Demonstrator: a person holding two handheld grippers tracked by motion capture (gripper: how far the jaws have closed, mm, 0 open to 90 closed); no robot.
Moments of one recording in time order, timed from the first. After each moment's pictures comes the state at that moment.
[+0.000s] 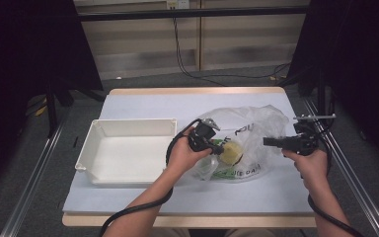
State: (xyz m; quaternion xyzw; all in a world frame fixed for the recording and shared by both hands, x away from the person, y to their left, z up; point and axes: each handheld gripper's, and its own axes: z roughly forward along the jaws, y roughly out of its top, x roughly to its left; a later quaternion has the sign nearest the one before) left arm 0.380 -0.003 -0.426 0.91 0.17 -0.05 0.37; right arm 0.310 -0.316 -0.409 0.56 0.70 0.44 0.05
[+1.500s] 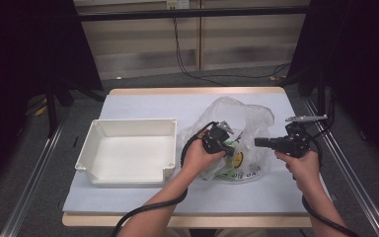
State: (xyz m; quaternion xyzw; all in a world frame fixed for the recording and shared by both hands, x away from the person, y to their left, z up) left arm 0.375 -0.043 -0.443 0.92 0.13 -0.05 0.38; right arm 0.309 -0.291 -0.403 0.48 0.72 0.50 0.02
